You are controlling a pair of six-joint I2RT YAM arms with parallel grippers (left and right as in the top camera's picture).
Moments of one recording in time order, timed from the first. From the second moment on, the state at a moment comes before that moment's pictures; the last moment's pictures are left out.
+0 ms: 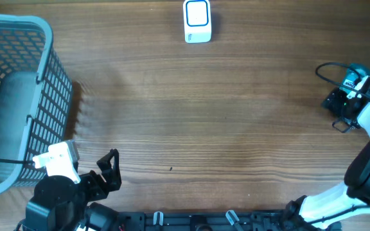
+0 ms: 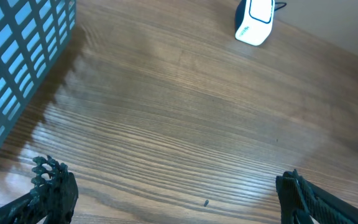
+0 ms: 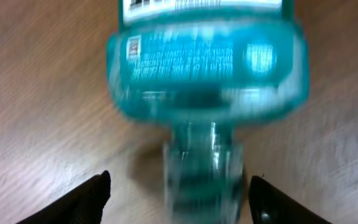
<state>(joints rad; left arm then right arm) -0.41 0.42 0.99 -1.25 -0.21 -0.60 -0.55 1.79 0.97 -0.30 -0.10 0.14</state>
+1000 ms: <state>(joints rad) -0.41 0.42 0.99 -1.20 -0.26 -0.60 -0.14 0.63 1.05 -0.92 -0.38 0.22</state>
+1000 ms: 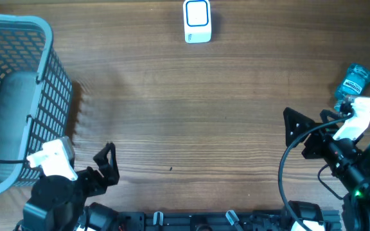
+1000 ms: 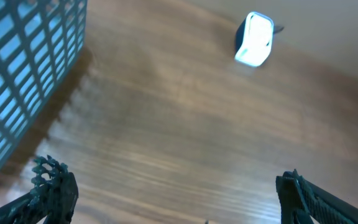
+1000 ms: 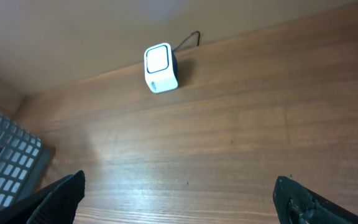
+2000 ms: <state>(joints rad) 0.04 0.14 0.45 -0.39 -0.16 -0.47 -0.14 0.64 1.04 -0.94 -0.38 0.24</state>
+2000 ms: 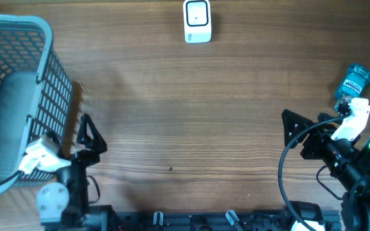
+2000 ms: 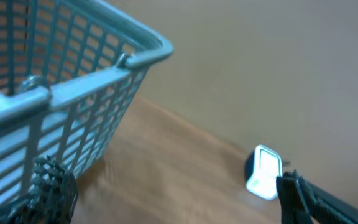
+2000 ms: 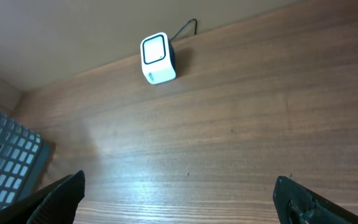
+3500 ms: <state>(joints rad) 0.12 0.01 0.01 -0.06 0.18 -0.15 -0.14 0.64 1.04 -0.94 -0.38 0.24</state>
